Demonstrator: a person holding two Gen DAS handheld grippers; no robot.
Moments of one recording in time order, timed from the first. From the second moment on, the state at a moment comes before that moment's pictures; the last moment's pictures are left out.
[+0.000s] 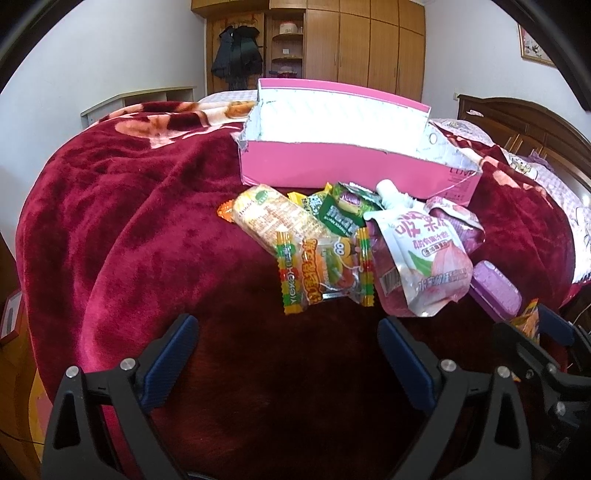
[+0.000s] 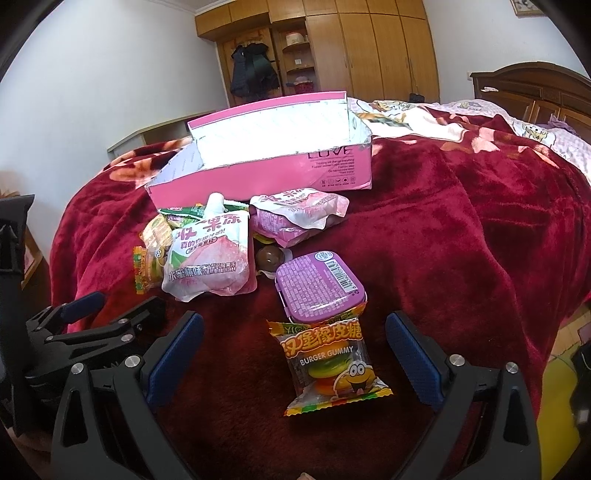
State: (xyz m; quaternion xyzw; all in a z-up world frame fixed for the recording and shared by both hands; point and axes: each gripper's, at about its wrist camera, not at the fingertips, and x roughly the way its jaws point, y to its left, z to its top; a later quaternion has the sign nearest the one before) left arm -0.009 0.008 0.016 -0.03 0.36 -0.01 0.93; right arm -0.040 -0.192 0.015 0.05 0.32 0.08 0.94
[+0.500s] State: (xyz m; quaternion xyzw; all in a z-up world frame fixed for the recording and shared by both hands) left arm -0.001 0.020 0.029 -0.04 0.33 0.00 0.94; right arm -0.045 -0.204 0.014 0.05 0.34 0.08 0.94
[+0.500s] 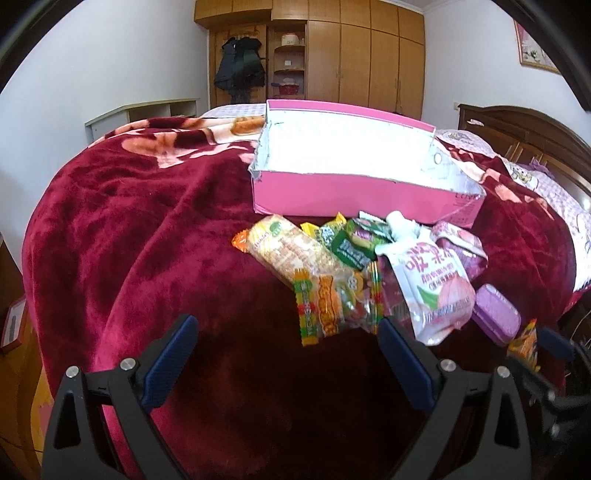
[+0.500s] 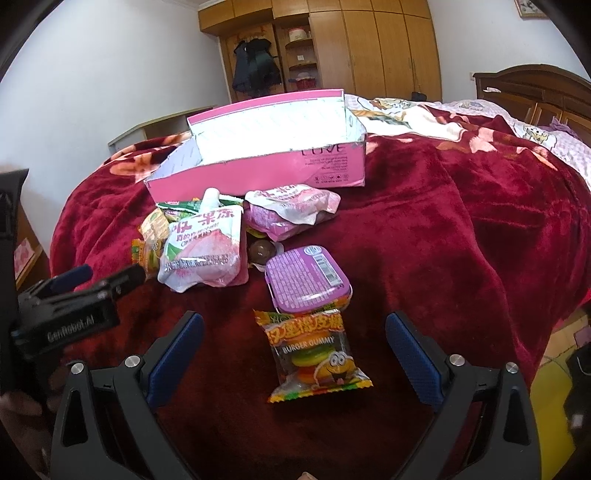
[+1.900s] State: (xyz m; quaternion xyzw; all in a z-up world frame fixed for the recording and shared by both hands) left arm 0.024 0.002 0.018 -0.05 0.35 -0.03 0.94; right arm -0.047 -0.224 -0.003 0.07 0.36 0.07 0.93
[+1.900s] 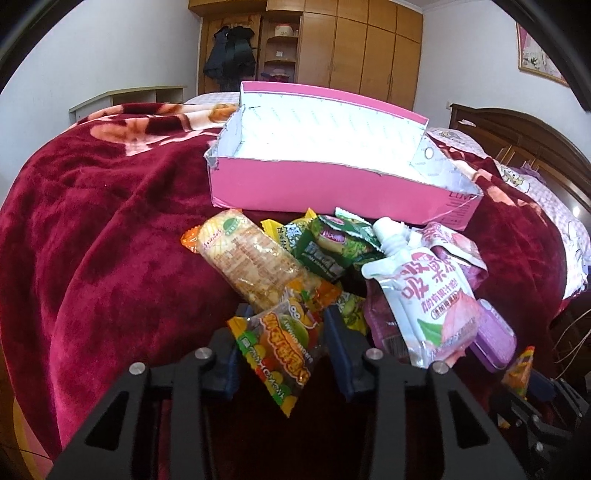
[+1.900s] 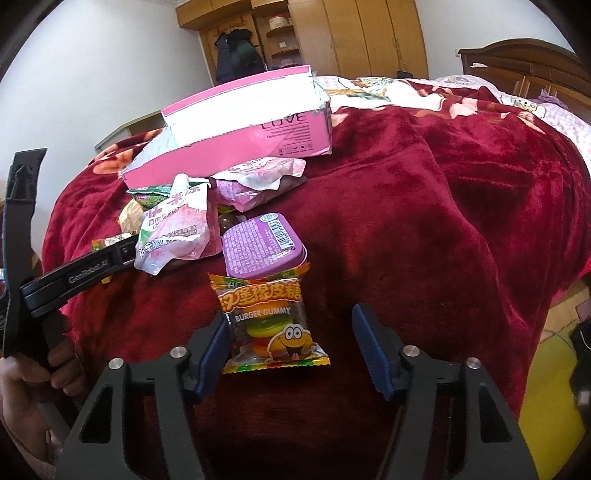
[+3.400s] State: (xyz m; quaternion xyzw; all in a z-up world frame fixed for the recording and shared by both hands) left arm 0.001 0.017 0.060 -0.03 0.31 -0.07 0.95; right arm -0.042 -0.216 0.047 0.06 0.30 0.14 0.94
